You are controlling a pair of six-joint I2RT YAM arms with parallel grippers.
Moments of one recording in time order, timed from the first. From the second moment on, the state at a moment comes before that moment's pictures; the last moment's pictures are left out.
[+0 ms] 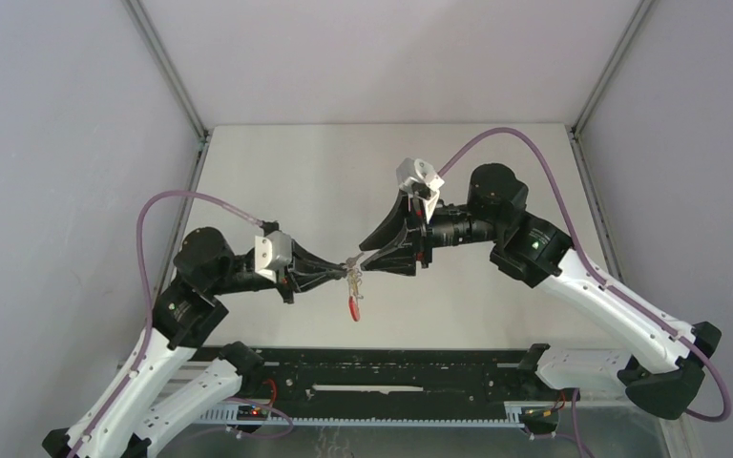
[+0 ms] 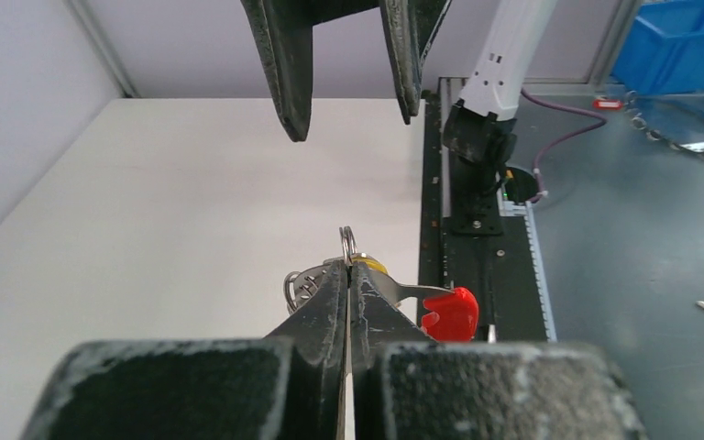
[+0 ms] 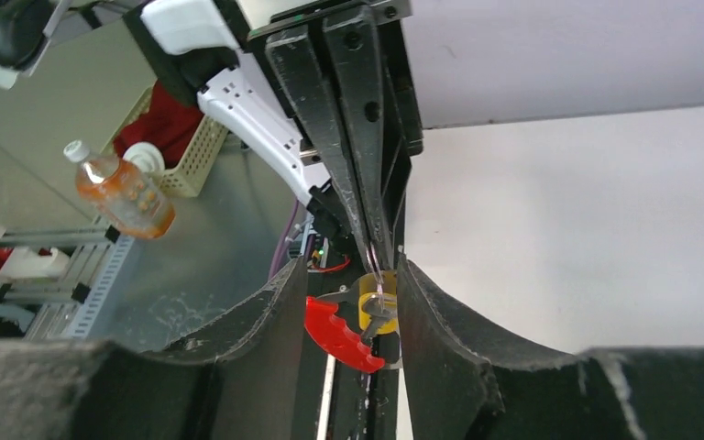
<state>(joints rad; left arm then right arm) -0.60 0.63 0.88 -0.27 0.84 0.10 0.87 1.15 1.30 -0.20 -0.77 0.16</state>
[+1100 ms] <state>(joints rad) -0.60 0.65 0.91 -0.25 0.93 -0.01 0.94 1.22 1.30 -0.19 -0.86 0.06</state>
